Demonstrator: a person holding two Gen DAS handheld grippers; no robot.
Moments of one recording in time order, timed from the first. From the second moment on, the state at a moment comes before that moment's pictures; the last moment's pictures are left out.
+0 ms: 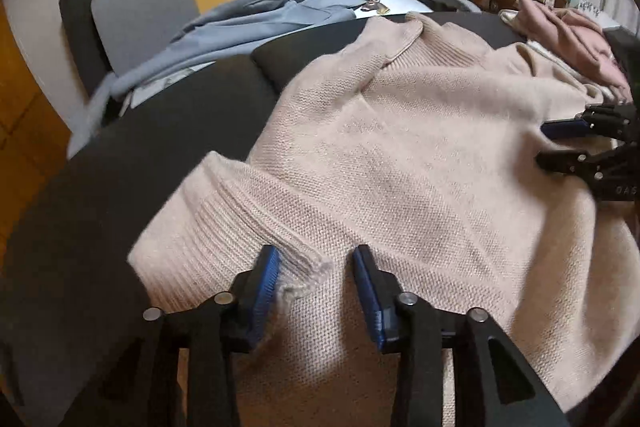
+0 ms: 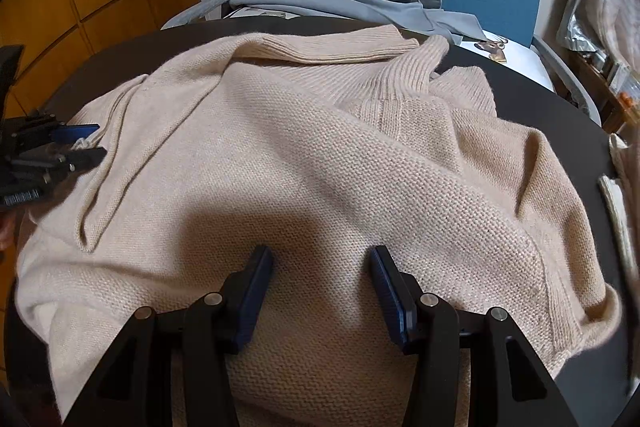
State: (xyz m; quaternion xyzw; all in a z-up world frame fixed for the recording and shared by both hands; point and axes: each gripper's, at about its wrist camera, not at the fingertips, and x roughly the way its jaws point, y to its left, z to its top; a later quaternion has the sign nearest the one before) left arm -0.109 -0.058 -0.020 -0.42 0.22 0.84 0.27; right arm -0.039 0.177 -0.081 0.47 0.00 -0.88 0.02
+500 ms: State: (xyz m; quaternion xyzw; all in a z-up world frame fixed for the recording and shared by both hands) left arm -0.190 -0.215 0.054 -0.36 0.14 0.92 0.08; right arm -0.039 0.177 -0.080 0.48 0.00 -0.88 0.02
